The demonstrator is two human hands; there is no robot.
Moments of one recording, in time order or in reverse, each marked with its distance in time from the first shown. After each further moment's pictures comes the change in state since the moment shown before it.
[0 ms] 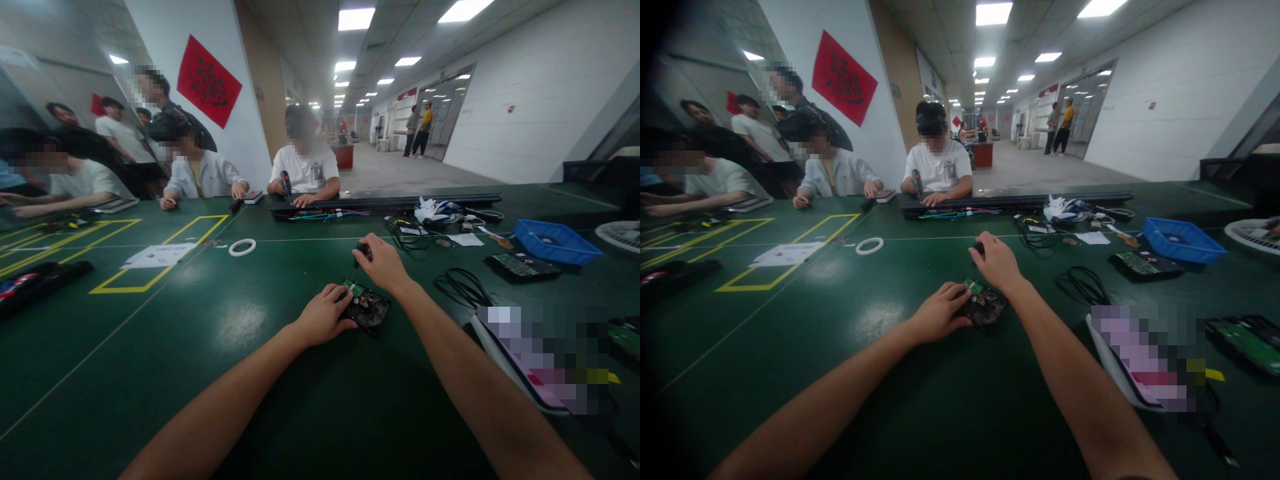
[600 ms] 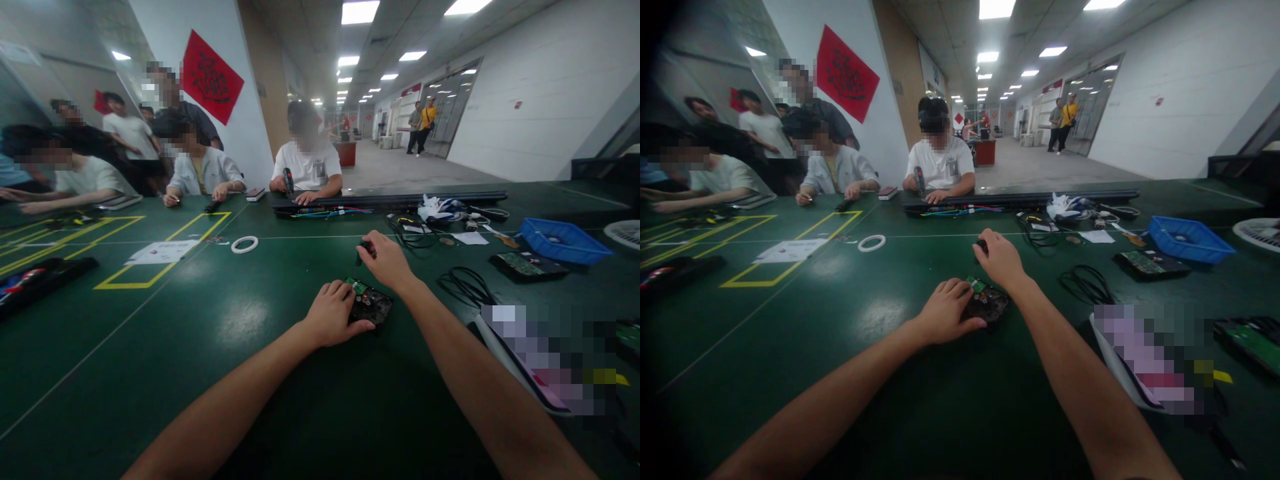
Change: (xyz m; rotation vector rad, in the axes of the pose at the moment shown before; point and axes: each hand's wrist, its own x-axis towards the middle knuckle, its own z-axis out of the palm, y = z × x) left_hand 0.008 0.032 -0.019 0.088 0.014 -0.101; right_hand 0.002 -0.003 -0.002 -0.036 -0.008 -0.007
